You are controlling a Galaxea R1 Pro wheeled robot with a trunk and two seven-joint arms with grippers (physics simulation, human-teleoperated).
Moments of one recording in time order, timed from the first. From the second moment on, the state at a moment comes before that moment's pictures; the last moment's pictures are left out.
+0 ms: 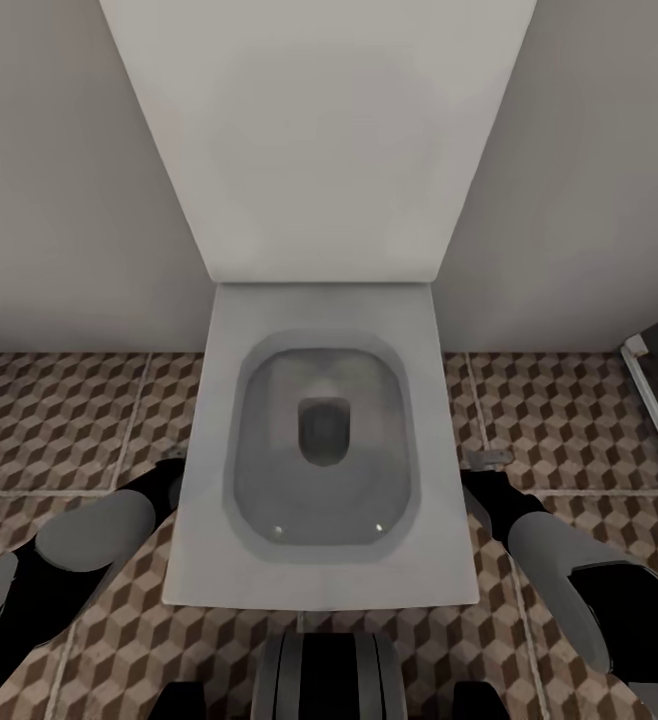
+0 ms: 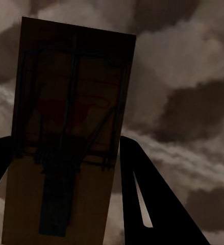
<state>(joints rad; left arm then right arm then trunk) -1.14 0.04 -2.16 0.06 2.35 0.30 0.32 -1.04 -0.07 0.17 -0.19 -0.06 0.33 -0.32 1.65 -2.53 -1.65</state>
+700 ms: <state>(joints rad) -1.14 0.04 -2.16 0.06 2.35 0.30 0.32 -1.04 -0.07 0.17 -0.20 -0.04 0.34 -0.33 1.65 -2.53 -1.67</state>
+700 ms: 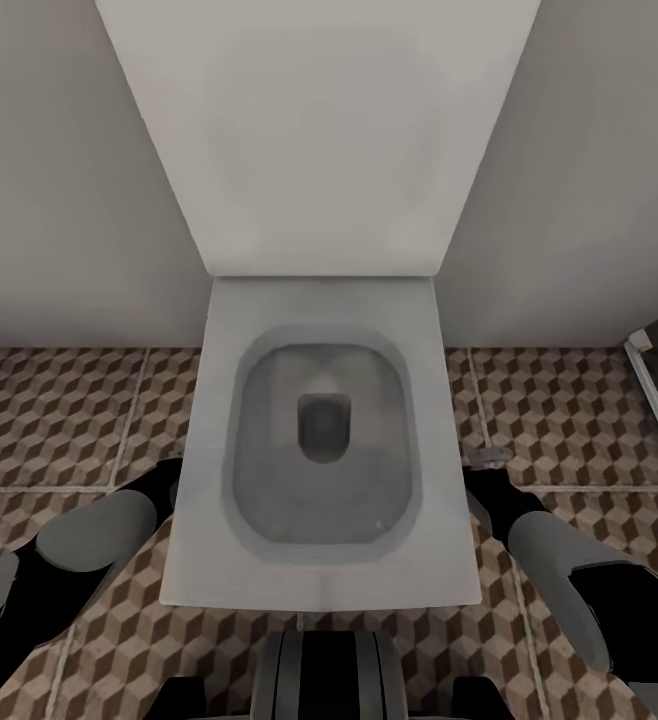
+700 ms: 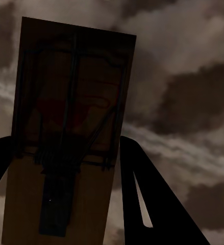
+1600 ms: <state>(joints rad) -1.14 0.04 -2.16 0.06 2.35 0.30 0.32 -1.04 -0.08 0.17 -0.20 -0.07 0.33 -0.32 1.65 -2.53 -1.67</state>
